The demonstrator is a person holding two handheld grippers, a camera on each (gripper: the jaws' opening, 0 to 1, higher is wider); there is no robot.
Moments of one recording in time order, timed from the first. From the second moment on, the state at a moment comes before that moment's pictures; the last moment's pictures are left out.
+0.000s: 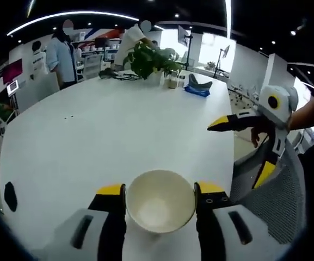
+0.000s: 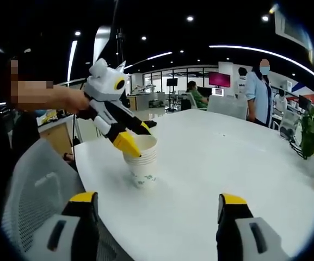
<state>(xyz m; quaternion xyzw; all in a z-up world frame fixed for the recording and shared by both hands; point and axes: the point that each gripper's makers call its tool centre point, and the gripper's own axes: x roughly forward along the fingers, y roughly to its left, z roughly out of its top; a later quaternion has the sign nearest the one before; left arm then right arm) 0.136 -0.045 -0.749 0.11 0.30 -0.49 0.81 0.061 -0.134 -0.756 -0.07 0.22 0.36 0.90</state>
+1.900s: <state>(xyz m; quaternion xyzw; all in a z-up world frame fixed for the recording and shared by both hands) 0.118 -0.018 -0.800 0.17 0.28 -0.57 0.75 0.122 -0.045 -0.765 -0.04 0.23 0.46 0.86</state>
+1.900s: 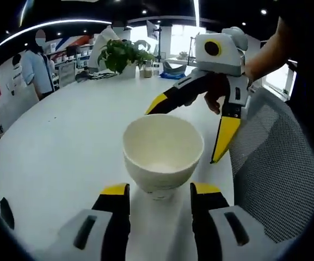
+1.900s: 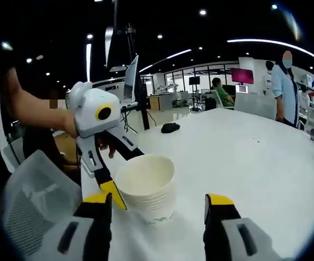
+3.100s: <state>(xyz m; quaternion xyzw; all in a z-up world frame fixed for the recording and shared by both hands) 0.134 -0.028 -0.790 0.16 0.25 -0.57 0.76 0.134 -0.021 -0.754 -0.02 0.21 0.46 0.86</state>
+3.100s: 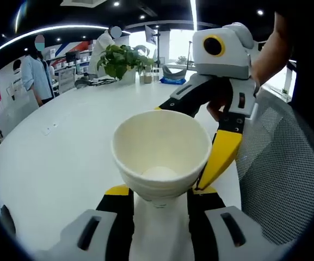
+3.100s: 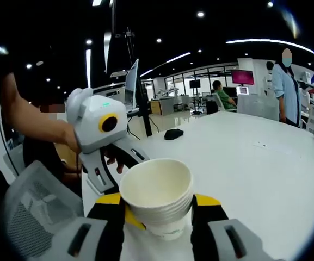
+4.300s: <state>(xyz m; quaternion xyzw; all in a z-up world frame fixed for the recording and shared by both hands) 0.224 -0.034 -0.796 0.19 0.26 -0.55 0.77 0.219 -0.032 -0.755 -0.01 0.20 0.45 0.87</state>
